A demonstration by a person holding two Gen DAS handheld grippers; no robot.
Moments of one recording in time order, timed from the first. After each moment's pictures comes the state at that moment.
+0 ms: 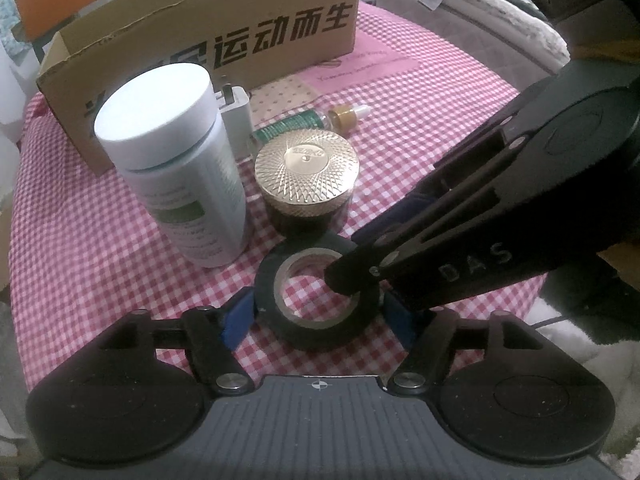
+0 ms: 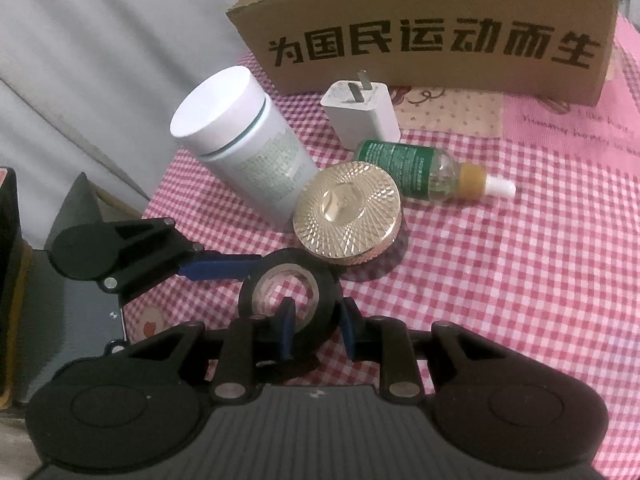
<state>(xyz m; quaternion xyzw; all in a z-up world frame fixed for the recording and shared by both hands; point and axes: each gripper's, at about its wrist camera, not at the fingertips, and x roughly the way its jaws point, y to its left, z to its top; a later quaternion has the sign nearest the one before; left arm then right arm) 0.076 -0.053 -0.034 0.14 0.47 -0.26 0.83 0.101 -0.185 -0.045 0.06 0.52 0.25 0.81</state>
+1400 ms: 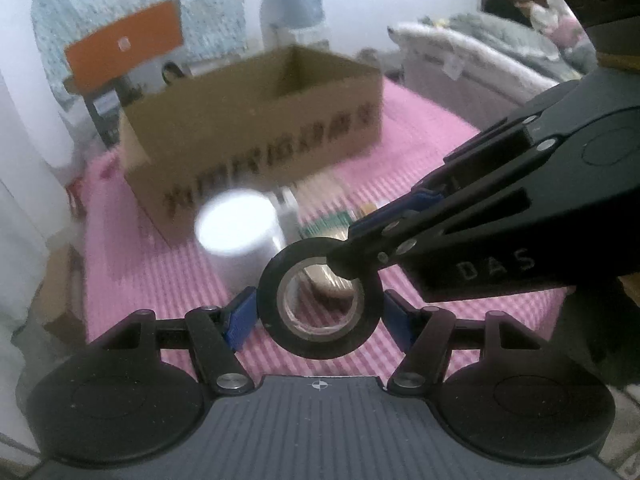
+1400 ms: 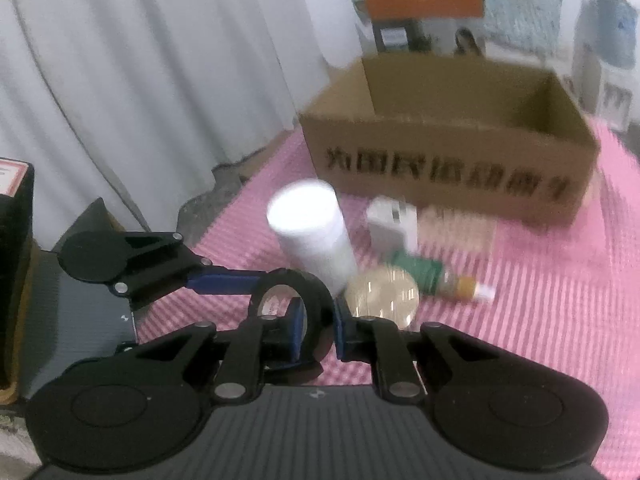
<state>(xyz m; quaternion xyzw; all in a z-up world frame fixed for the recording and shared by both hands) 0.051 -0.035 0.043 0.15 0.38 -0.22 0.89 0.056 -0.169 0.052 0.01 0.39 0.26 0.88</state>
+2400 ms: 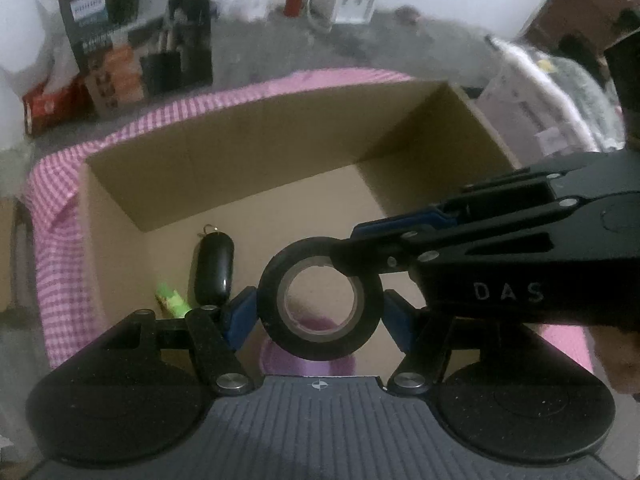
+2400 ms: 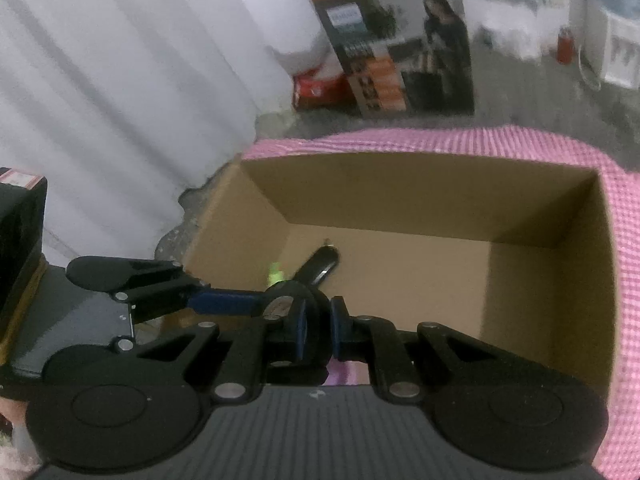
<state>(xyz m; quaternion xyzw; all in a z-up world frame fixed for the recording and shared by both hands) 0.355 -0.018 0.041 0.02 0.55 -0.22 0.81 0.390 -0.192 0.042 0.09 0.51 0.23 0.82</state>
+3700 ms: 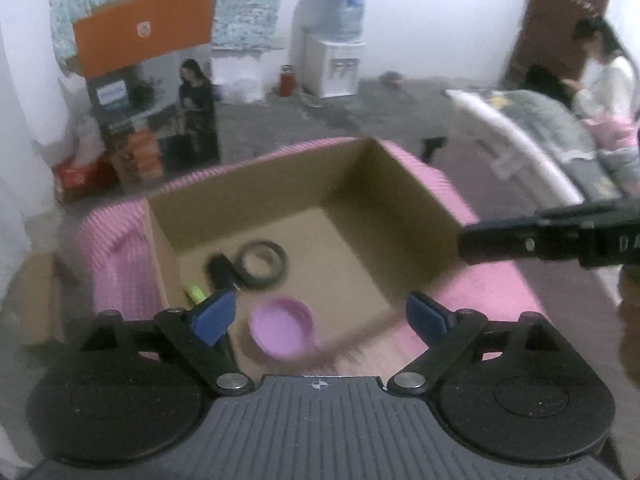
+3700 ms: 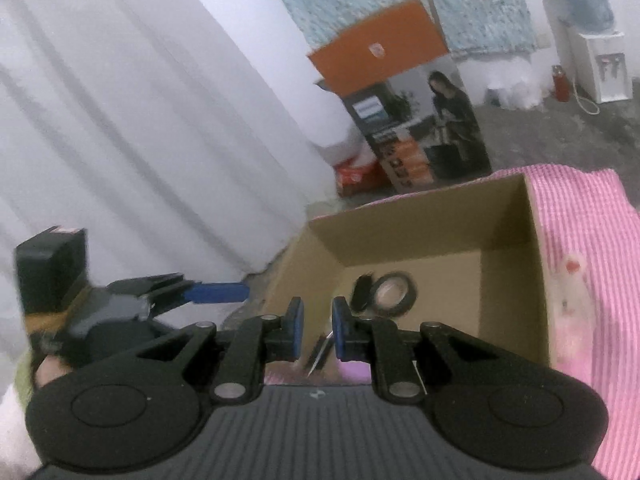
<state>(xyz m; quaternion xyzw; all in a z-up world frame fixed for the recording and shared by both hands) 0.221 -0.019 0.133 0.04 0.43 -0.23 0.87 0.218 -0.267 0.124 0.20 0.35 0.28 0.87</state>
